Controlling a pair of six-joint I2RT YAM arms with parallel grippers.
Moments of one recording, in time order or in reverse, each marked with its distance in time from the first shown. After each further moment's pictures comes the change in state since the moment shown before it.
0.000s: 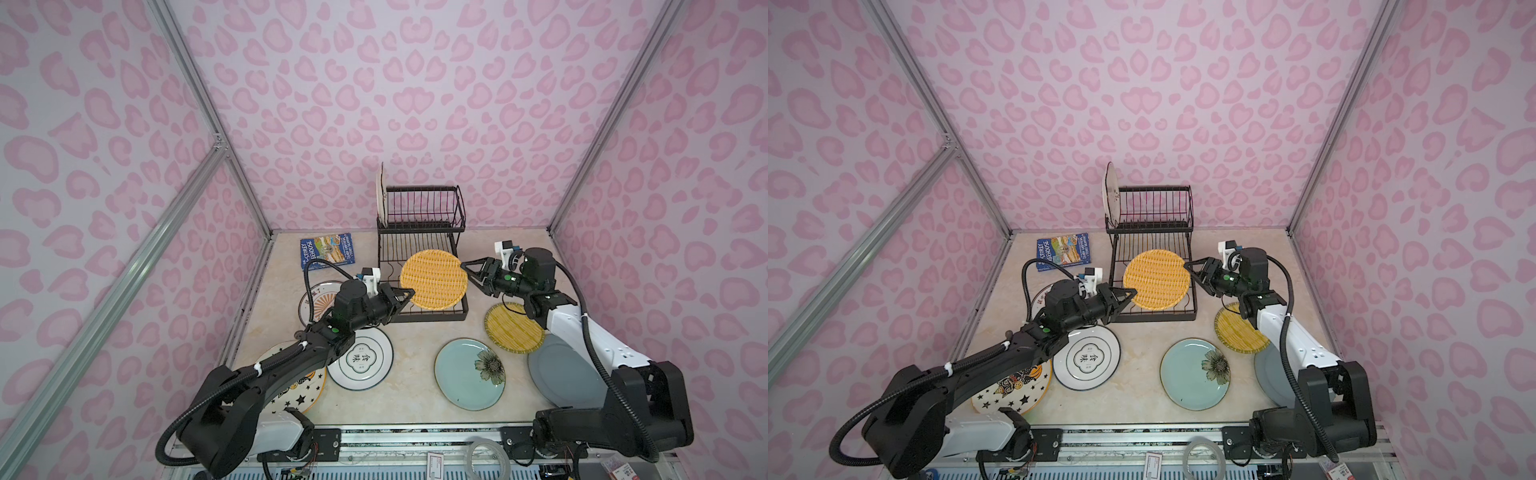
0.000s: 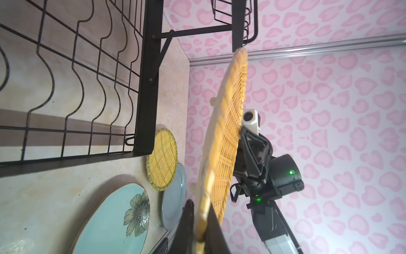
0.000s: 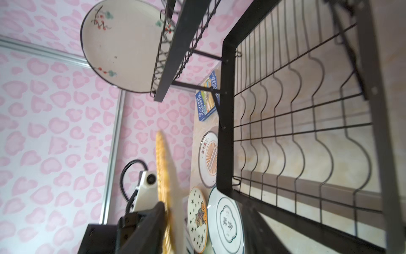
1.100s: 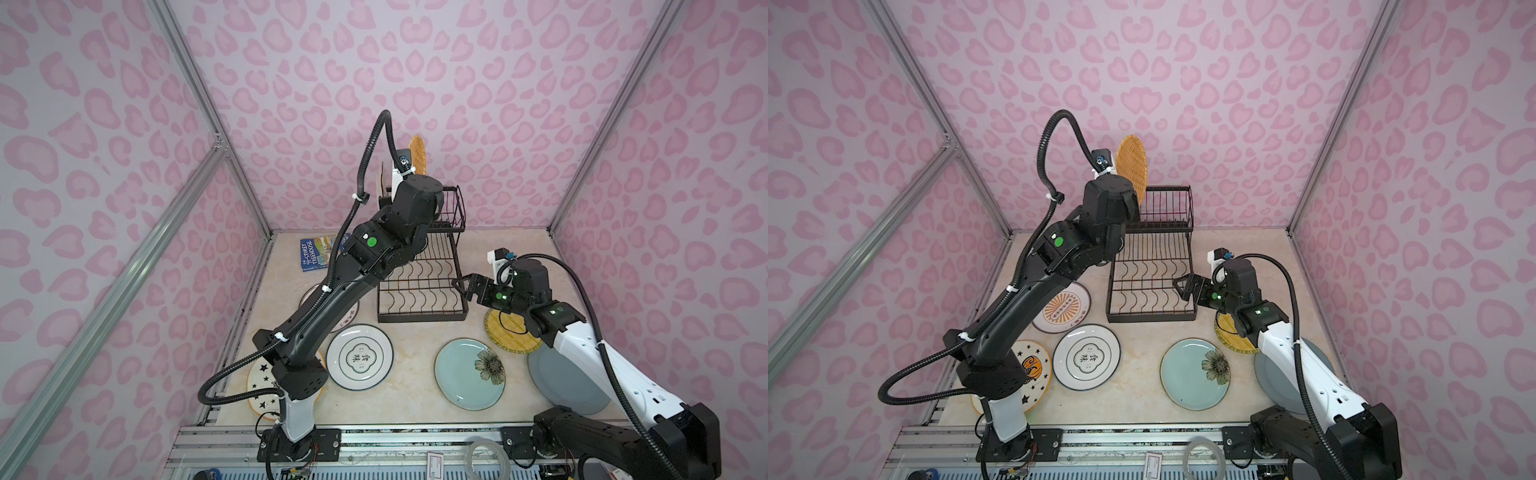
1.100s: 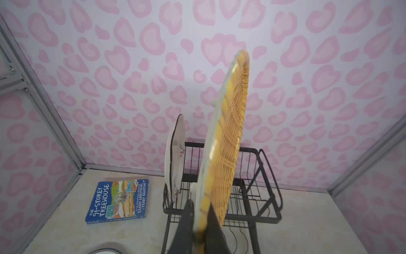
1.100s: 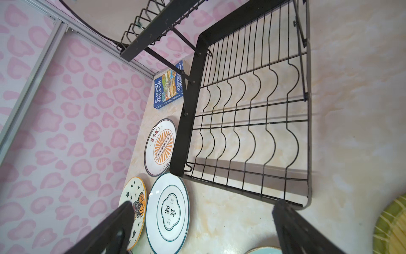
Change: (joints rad) left arm -0.243 0.649 1.694 -1.102 -1.255 1.069; right arm 0.214 -0.217 -0.017 -0.338 0.356 -0.346
